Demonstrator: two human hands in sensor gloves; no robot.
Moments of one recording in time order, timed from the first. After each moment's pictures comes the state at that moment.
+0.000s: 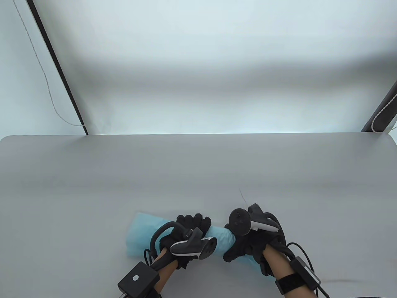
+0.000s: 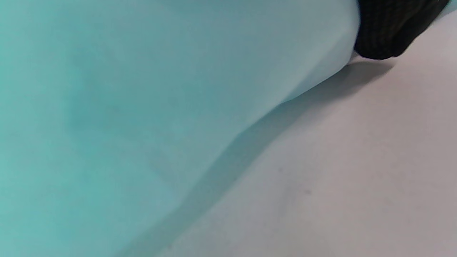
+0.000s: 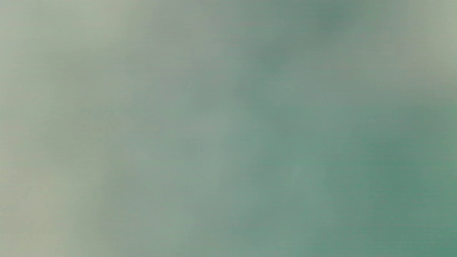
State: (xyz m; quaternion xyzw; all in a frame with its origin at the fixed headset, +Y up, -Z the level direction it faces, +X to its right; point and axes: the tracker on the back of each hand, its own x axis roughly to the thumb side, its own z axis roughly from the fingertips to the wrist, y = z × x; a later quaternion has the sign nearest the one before) left_hand -0.048 -0.760 -0.321 -0.06 -0.31 -0.19 0.93; right_hand 0.131 -0.747 -0.350 0.24 0.26 0.93 0.05
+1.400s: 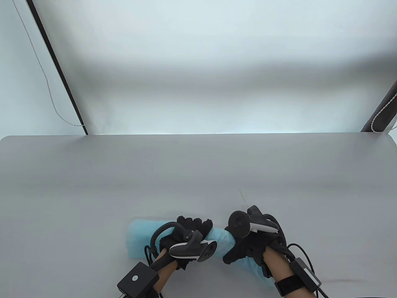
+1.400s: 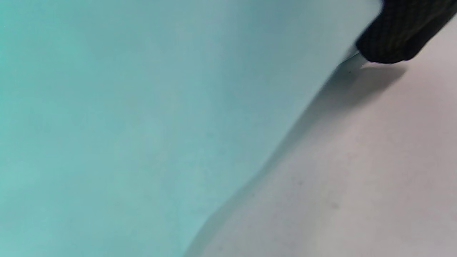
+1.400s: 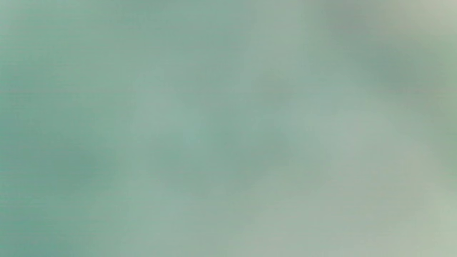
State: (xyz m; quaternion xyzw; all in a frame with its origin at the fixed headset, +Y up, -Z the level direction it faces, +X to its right) left_hand -0.046 -0.757 -0.318 -0.05 -0.32 -0.21 0.92; right_hand 0.128 -0.747 -0.343 0.25 0.26 0.93 0.02
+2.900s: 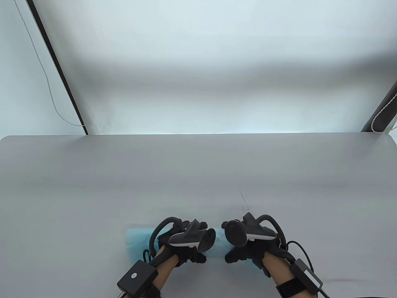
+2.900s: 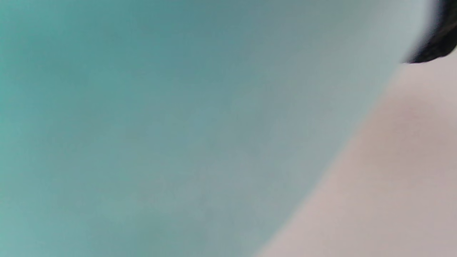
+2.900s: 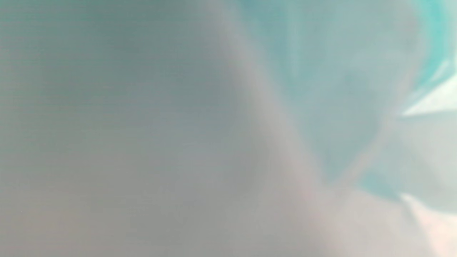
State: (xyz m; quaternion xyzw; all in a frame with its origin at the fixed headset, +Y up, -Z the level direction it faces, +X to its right) left_hand -0.057 -0.756 -0.338 -0.21 -0.29 -0.10 0.93; right_hand 0.113 -0.739 -0.327 0.30 0.14 0.94 -0.10
